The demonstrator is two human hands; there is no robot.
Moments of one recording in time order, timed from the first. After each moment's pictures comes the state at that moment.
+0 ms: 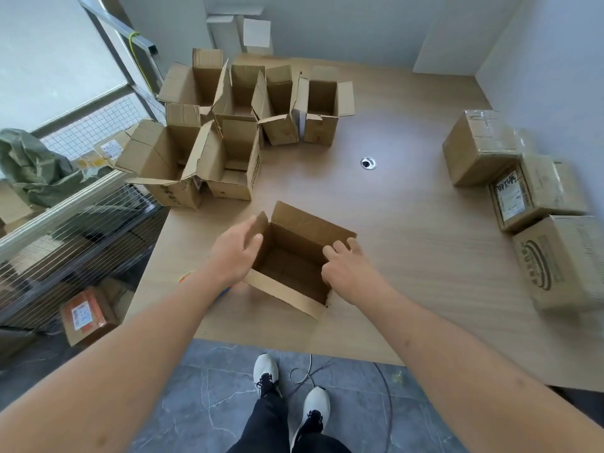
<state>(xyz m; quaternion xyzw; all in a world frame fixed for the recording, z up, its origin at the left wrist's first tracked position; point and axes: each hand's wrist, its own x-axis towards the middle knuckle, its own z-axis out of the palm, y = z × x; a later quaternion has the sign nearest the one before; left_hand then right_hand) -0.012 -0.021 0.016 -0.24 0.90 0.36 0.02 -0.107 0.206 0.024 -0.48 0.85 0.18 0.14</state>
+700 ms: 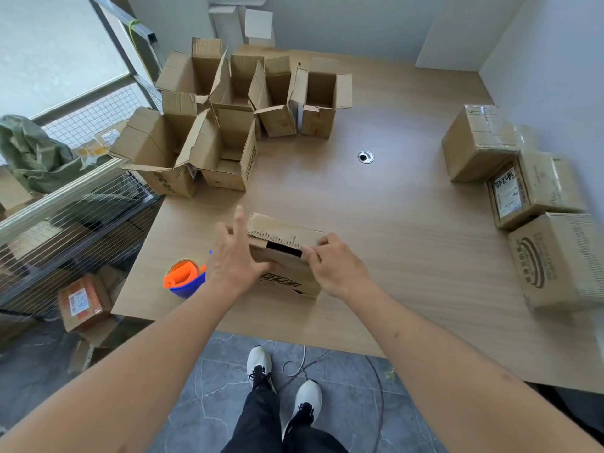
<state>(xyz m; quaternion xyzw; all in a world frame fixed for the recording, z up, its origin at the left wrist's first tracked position) 0.001 0.026 -0.010 -0.32 0.92 0.24 -0.01 -0.104 0.219 0.002 -0.29 0.92 -0.17 0.23</state>
